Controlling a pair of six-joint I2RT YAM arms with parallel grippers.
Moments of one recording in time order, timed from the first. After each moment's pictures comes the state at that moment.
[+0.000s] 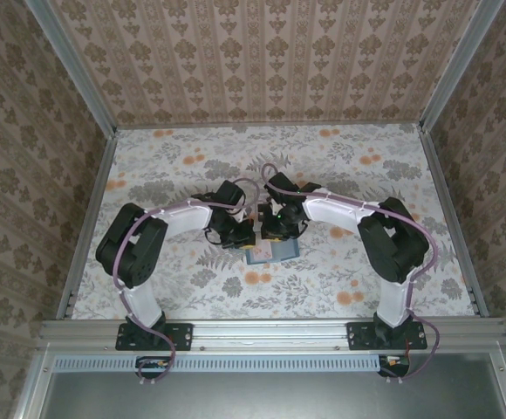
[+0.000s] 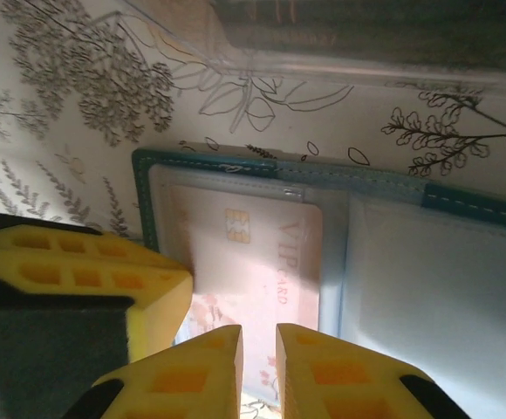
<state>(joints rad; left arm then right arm) -0.64 1.80 1.02 -0.49 0.51 -0.62 0.63 1.89 1.27 -0.63 -0.33 0.66</state>
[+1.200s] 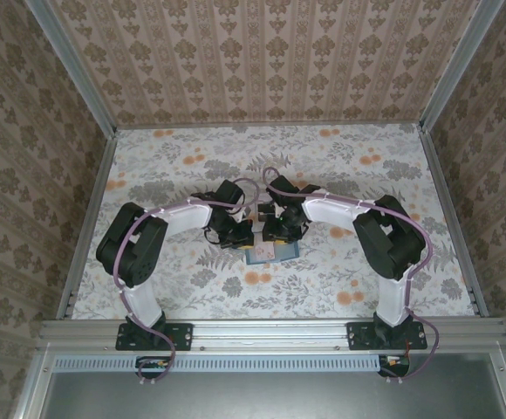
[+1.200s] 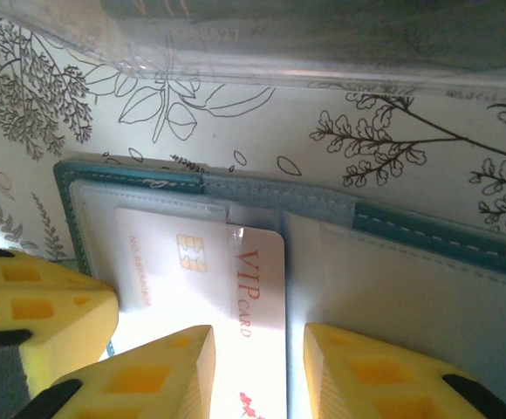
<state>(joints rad) -0.63 1.80 1.04 -0.54 0.49 -0.59 0.62 1.90 1.24 -0.63 -0.30 0.66</state>
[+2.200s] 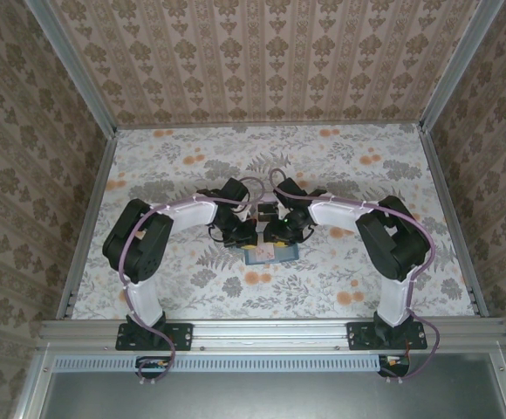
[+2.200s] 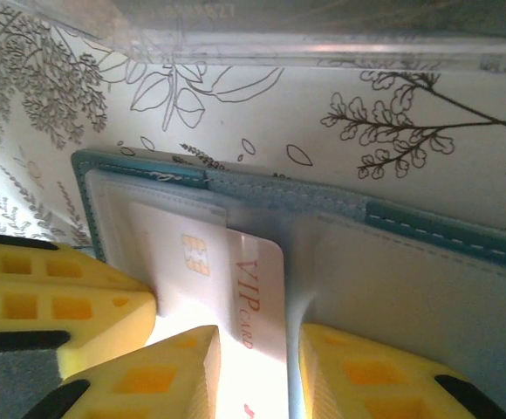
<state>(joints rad) -0.65 1.85 1.10 -0.59 0.51 -0.57 0.59 1.88 1.14 -0.50 -0.42 0.68</state>
